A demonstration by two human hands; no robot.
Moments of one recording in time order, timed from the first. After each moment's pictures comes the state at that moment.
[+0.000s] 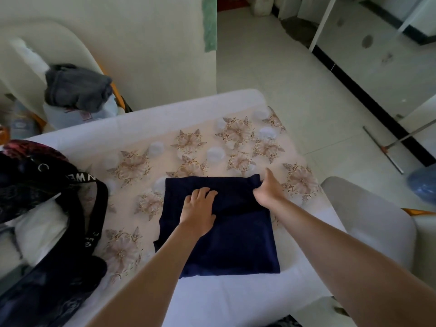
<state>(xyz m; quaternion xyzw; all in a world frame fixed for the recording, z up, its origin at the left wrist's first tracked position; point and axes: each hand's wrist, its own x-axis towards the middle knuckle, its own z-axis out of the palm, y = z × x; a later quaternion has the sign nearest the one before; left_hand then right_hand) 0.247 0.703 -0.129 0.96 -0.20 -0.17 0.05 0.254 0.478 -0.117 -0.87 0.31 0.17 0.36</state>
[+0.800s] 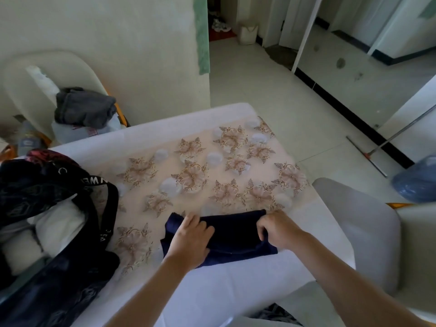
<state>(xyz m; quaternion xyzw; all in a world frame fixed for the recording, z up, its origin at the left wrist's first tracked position) 0.153 0.763 -0.098 0.92 -0.39 -0.05 -0.06 0.124 0.472 -0.097 -0.95 -0.06 0.23 0.18</state>
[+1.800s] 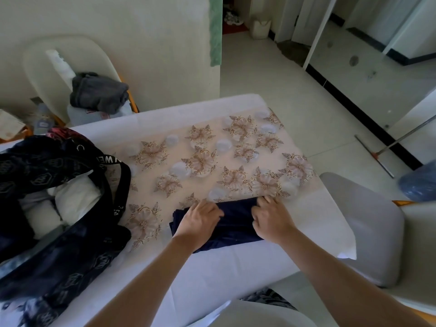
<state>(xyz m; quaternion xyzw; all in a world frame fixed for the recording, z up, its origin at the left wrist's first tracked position) 0.140 0.774 -0.104 0.92 -0.37 0.00 0.13 0.100 0.522 -0.102 -0.99 -0.12 0.08 0.00</state>
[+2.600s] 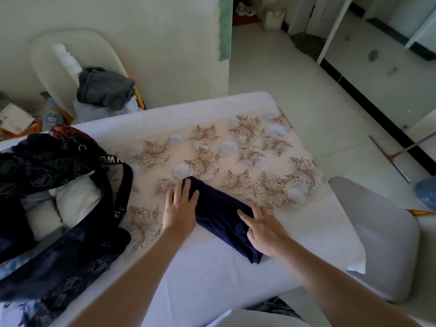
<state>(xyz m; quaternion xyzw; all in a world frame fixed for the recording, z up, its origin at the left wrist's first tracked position) 0.181 0.791 -0.103 0.98 -0.16 -0.09 -0.09 0.110 0.533 -0.125 -0.97 -0.12 0.19 0.07</state>
